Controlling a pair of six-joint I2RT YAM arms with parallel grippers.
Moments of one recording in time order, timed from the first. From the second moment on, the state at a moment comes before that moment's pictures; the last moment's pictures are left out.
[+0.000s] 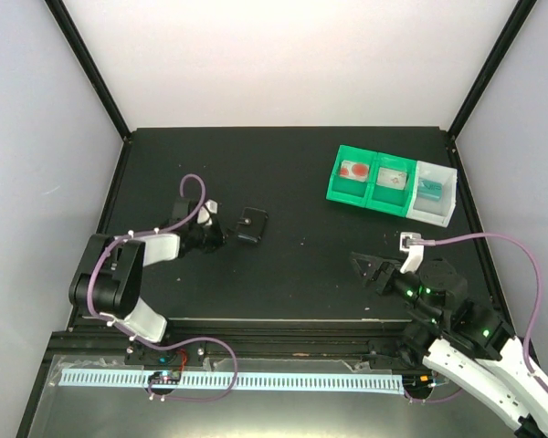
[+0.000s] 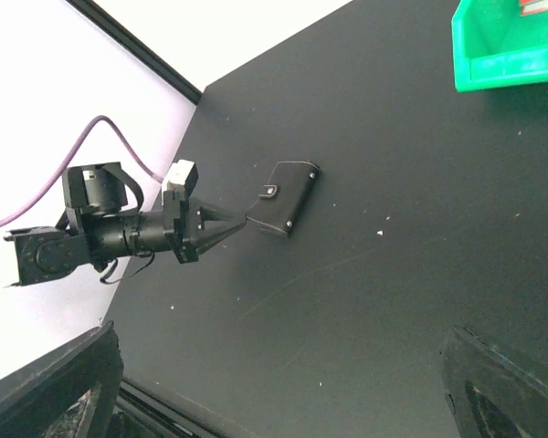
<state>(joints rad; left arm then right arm) -0.14 1.60 0.63 0.11 0.59 -0.72 0.81 0.28 0.64 -0.72 0.11 0.81</state>
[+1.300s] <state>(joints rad) -0.81 1.16 0.31 0.13 0.23 -0.94 0.81 0.83 0.33 -0.17 -0.21 0.90</state>
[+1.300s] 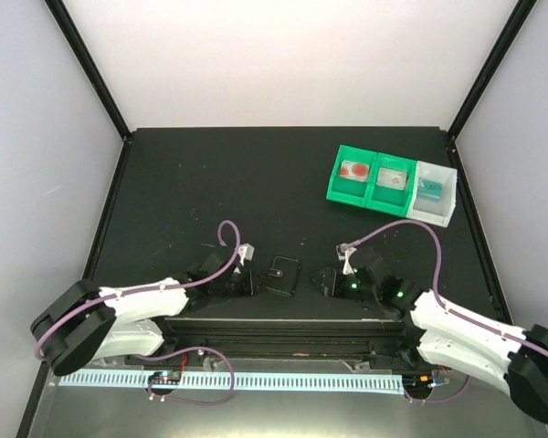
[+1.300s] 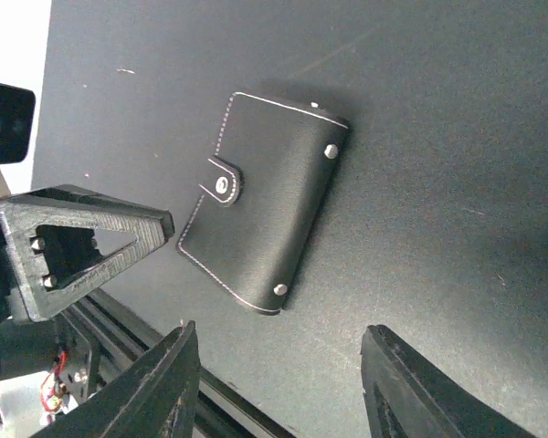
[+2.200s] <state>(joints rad) -0.81 1.41 0.29 0.40 0.37 -0.91 0.81 1.45 0.40 0.27 -0.35 0.87</state>
